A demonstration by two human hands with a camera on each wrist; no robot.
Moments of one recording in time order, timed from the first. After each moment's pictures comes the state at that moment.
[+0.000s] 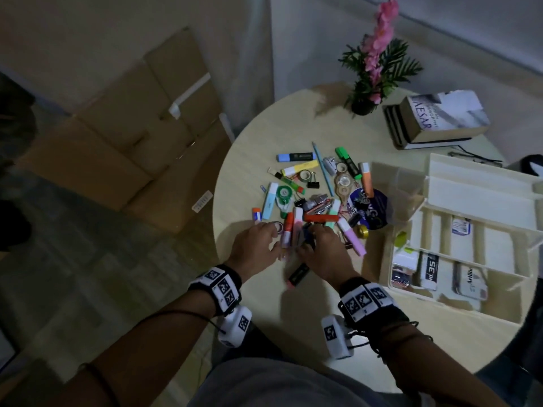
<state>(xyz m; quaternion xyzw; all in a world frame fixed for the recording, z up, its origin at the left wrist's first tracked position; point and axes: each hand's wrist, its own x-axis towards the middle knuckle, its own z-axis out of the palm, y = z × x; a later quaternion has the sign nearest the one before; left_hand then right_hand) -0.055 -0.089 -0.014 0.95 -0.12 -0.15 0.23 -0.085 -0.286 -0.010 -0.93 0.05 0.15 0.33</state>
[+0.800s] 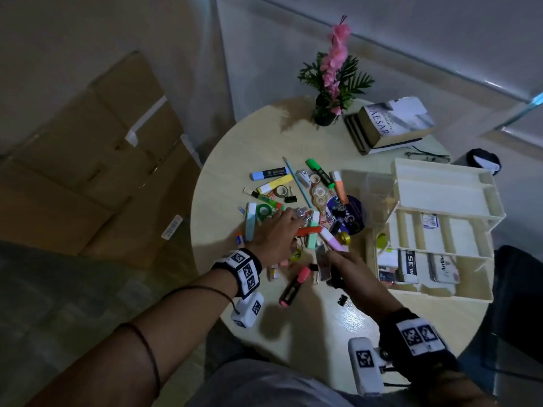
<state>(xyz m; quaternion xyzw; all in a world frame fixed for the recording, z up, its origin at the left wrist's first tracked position) 0.022 -0.154 -0.023 0.91 -0.37 -0.16 0.15 -0.115 -0.322 0.039 -0.67 0.31 0.19 0.65</state>
